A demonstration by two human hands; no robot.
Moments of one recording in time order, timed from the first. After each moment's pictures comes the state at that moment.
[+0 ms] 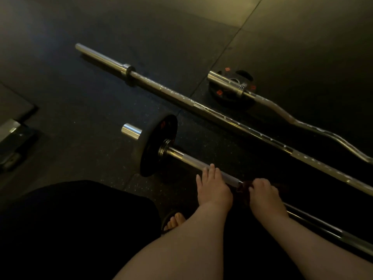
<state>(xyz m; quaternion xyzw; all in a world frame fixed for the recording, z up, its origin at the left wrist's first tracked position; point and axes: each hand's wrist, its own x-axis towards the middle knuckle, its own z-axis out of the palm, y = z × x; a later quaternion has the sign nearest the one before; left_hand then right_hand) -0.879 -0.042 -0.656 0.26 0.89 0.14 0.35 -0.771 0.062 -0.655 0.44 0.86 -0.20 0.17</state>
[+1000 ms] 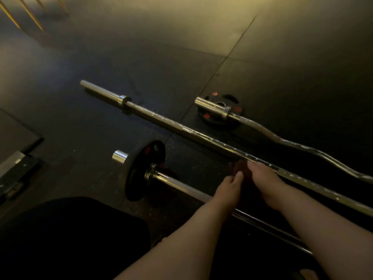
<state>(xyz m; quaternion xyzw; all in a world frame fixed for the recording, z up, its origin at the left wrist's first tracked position) -0.873 0.042 -0.585 0.10 0.73 0.38 0.55 -0.817 0.158 -0.581 0.53 0.57 -0.63 0.03</state>
